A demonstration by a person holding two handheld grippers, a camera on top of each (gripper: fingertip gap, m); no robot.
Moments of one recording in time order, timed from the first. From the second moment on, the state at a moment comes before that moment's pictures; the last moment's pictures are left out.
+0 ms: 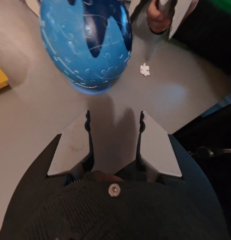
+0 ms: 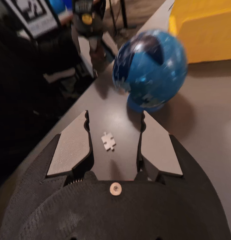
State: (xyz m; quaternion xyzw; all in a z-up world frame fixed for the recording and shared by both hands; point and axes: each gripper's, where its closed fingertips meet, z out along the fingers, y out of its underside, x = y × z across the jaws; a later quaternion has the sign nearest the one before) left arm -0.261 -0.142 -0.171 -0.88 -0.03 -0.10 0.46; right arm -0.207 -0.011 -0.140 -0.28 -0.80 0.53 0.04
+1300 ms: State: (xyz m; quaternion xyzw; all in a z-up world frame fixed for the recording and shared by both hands) left arm -0.291 -0.132 -0.207 -0.89 -0.03 0.02 0.45; right arm -0.174 -0.013 -0.187 -0.20 -0.91 0.36 0.08
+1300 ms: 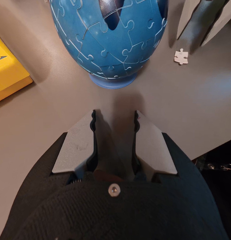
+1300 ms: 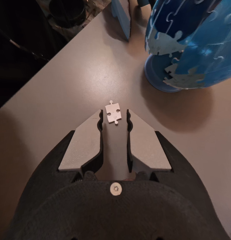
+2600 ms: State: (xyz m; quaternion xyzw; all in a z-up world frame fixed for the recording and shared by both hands) left arm -0.291 -0.133 -0.202 -0.88 -0.04 0.00 0.48; right arm -0.176 -0.019 -0.210 -0.22 -0.91 0.35 0.06
